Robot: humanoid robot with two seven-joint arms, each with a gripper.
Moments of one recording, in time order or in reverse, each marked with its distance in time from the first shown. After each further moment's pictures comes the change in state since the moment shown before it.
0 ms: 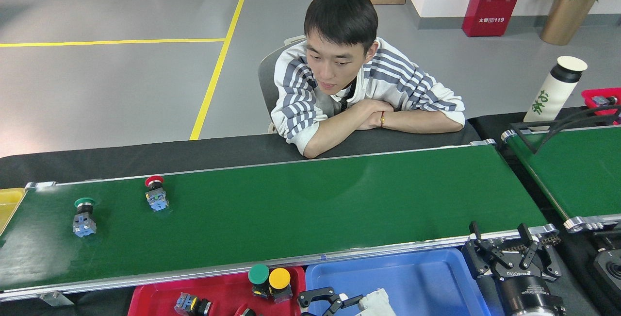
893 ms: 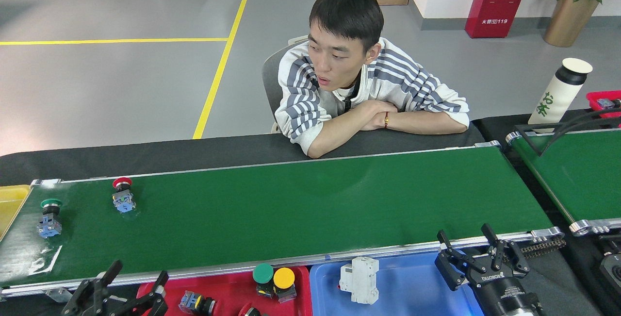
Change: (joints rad) left arm 0.194 -0.037 0.954 0.001 0.259 0.217 -0.046; right arm 0.003 0.010 0.049 -0.005 0.003 -0.132 0.010
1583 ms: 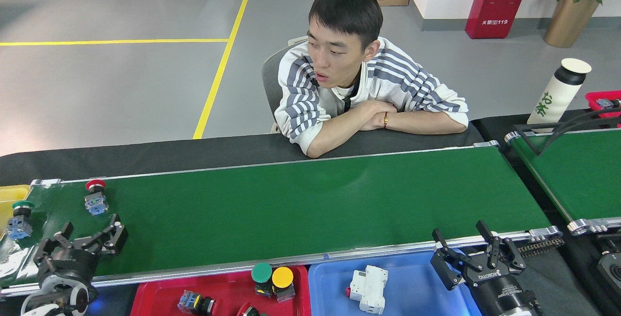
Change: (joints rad) left arm -0.611 0.316 -0.116 0.816 -0.093 0.375 0.054; right arm 0.012 0.000 0.007 -0.033 0.000 -0.039 0.001
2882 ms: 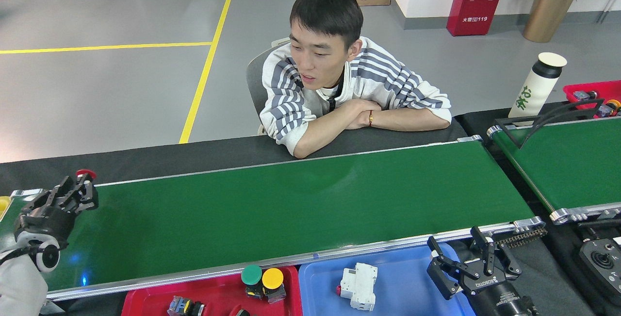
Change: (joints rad) left arm -0.009 0.143 -0.186 -0.005 0.266 -0.412 0.148; right arm 0.016 0.000 0.001 -0.009 0.000 -0.034 0.003
